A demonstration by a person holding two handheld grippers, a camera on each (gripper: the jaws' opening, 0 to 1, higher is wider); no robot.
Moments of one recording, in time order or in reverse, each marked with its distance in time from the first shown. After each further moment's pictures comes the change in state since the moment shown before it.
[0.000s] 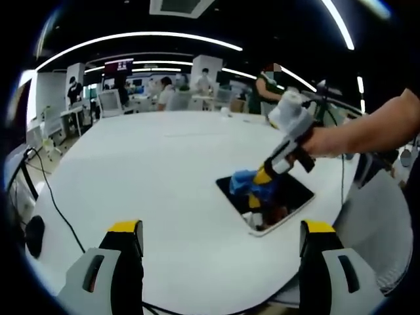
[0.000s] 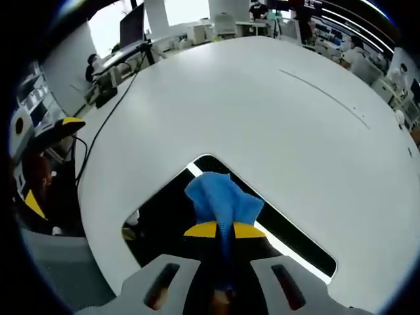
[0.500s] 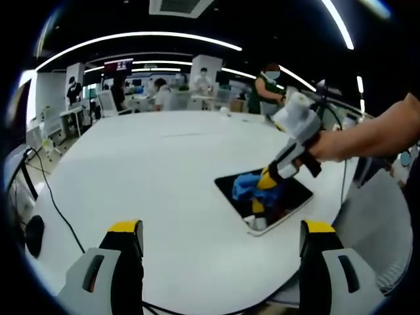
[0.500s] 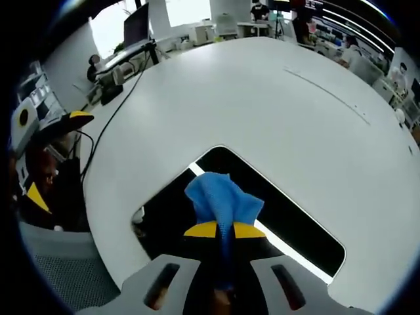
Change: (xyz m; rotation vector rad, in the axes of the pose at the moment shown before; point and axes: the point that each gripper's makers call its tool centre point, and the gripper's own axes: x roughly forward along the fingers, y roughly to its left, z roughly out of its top) left arm -0.001 -0.003 0.000 0.006 0.001 -0.004; right arm -0.006 0.014 -0.011 0.000 -0.007 0.008
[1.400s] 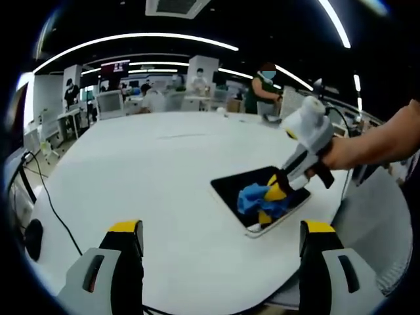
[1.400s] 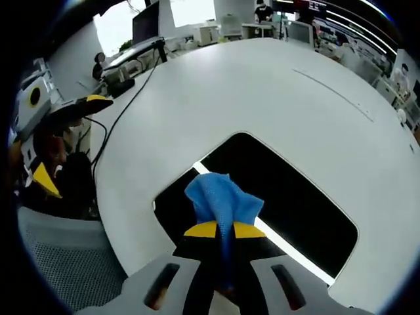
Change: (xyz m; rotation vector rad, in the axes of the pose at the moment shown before) left arm 0.003 -0.005 0.002 0.014 -0.004 -0.015; right arm -0.010 0.031 -0.022 -0.015 -0.007 0.021
